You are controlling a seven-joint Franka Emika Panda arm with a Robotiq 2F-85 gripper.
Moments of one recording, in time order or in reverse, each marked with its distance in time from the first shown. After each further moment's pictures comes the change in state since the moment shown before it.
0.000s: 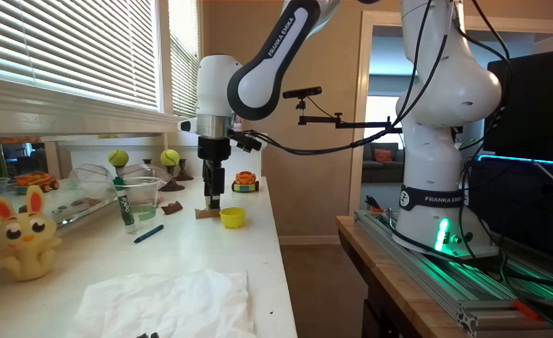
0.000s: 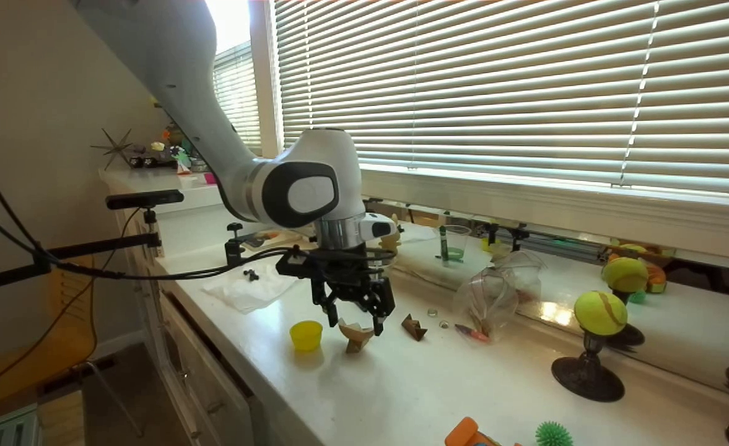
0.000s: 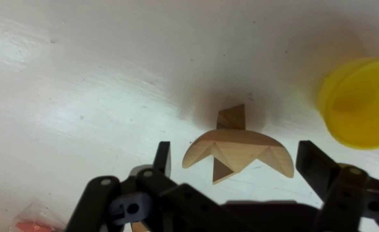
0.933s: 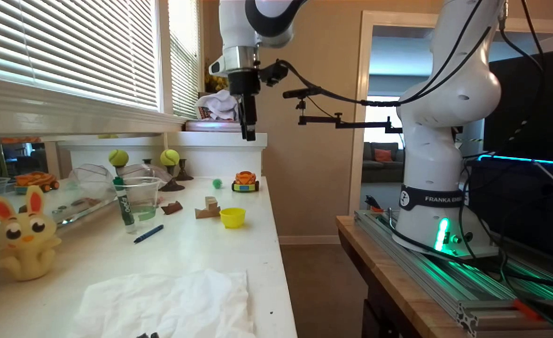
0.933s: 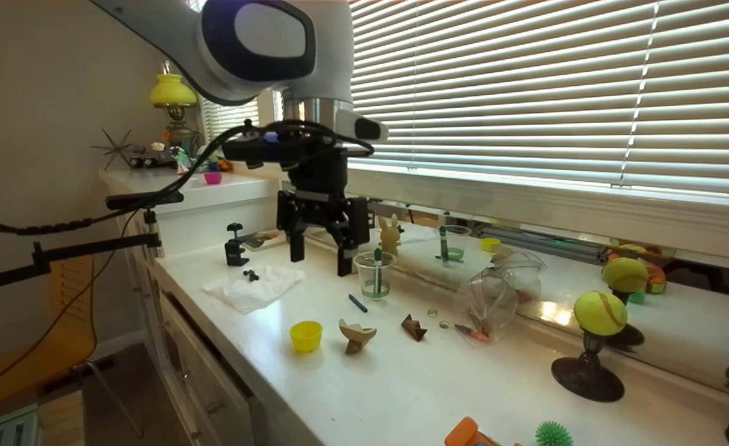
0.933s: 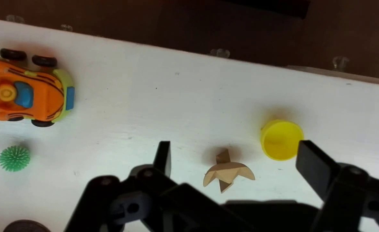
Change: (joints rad) arm -0.015 -0.436 -0.076 -0.001 0.043 -0.597 0.037
